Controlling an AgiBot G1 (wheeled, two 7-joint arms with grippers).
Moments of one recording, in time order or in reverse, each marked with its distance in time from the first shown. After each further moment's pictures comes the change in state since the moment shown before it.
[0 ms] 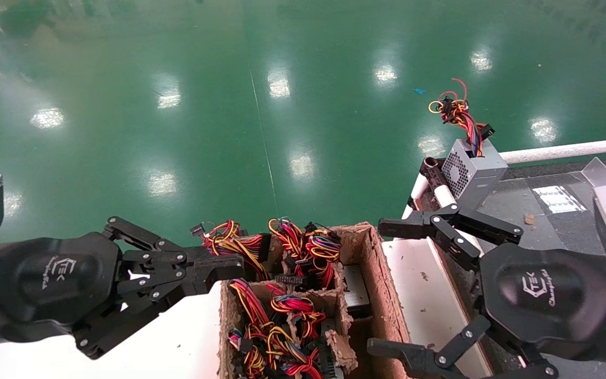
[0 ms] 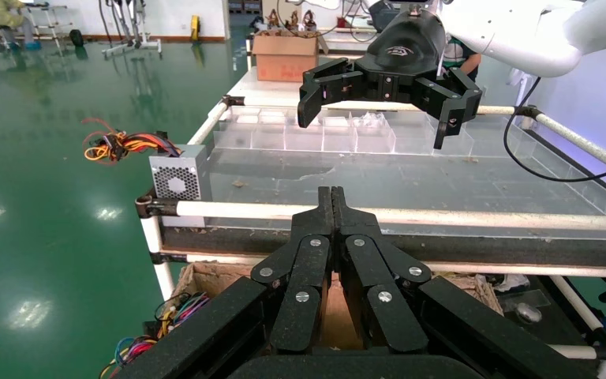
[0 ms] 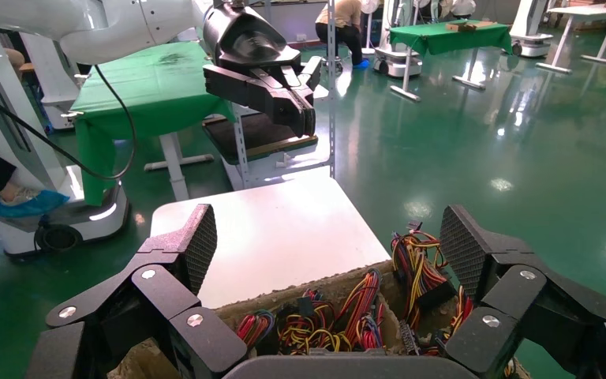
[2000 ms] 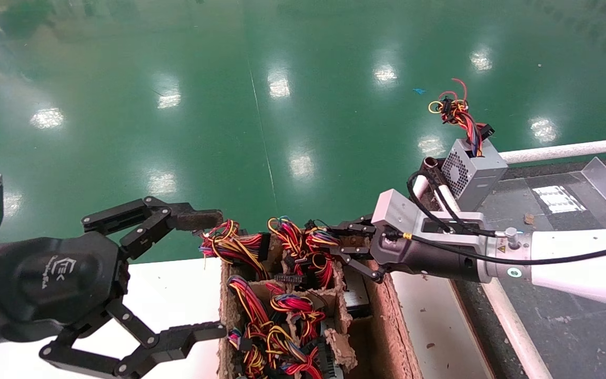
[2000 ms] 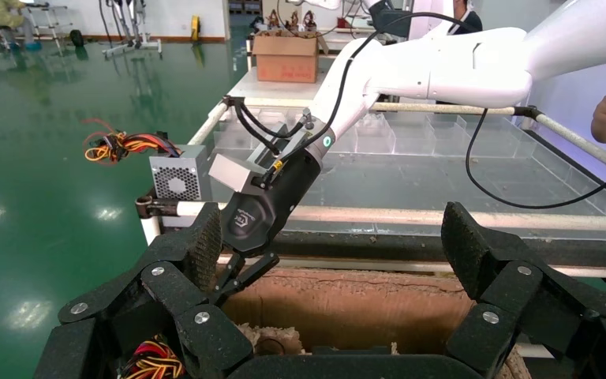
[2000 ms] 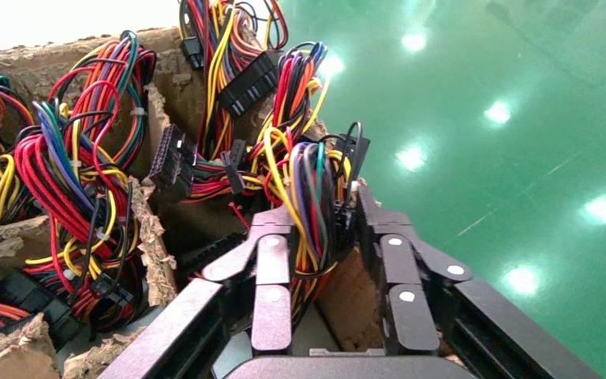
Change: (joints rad) left arm 0.000 0.000 0.001 0.000 0.000 0.000 0.000; right arm 0.250 -0.387 -0.239 -0.455 -0.557 0.306 -0.259
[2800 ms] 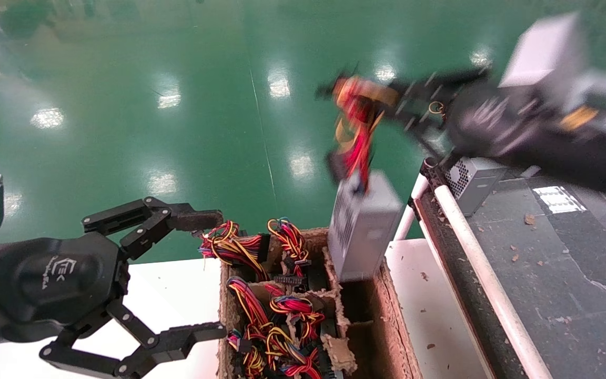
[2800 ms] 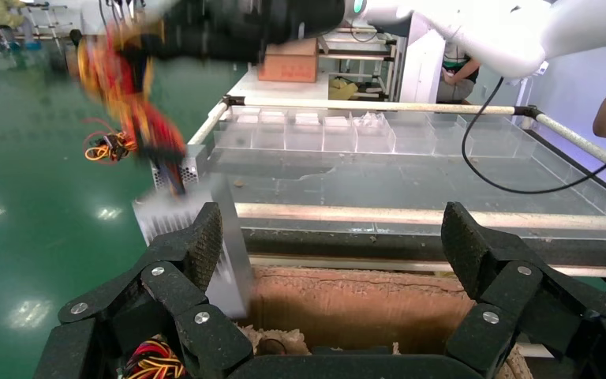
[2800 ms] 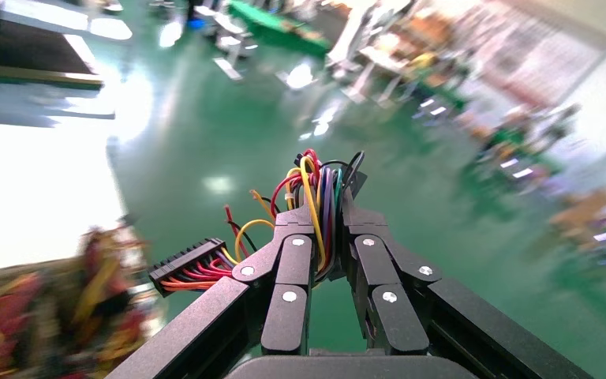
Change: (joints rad) left arm 0.000 0.000 0.000 0.000 0.000 0.000 0.000; right arm 0.004 0.245 0.236 0.400 0.218 0.070 0.044
